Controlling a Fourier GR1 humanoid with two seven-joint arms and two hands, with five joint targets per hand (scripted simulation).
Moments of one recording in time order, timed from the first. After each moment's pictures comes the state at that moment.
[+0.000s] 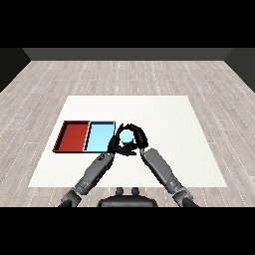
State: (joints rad) left arm -0.45 0.00 -0.46 -1.00 0.34 0.26 -0.41; right arm -0.49 0.00 0.42 -1.27 -0.20 -0.25 -0.28
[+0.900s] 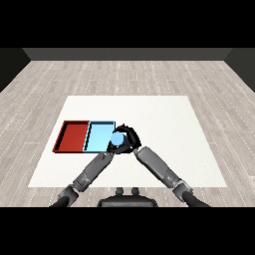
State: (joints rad) left arm -0.51 0.06 -0.55 -0.98 0.14 0.48 -0.34; right arm -0.61 -0.02 0.58 -1.18 -0.29 -0.35 -0.32
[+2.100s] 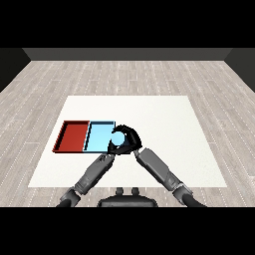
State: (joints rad) left arm -0.47 0.02 -0.51 -0.96 0.34 0.46 -0.43; right arm -0.56 -0.01 0.56 -1.24 -0.37 -0.32 -0.31
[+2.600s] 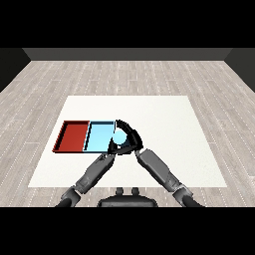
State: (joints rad) left arm -0.48 0.01 -0.52 -0.93 0.36 0.47 -0.44; right arm -0.53 -0.01 0.54 -1.24 -0.37 -0.30 -0.32
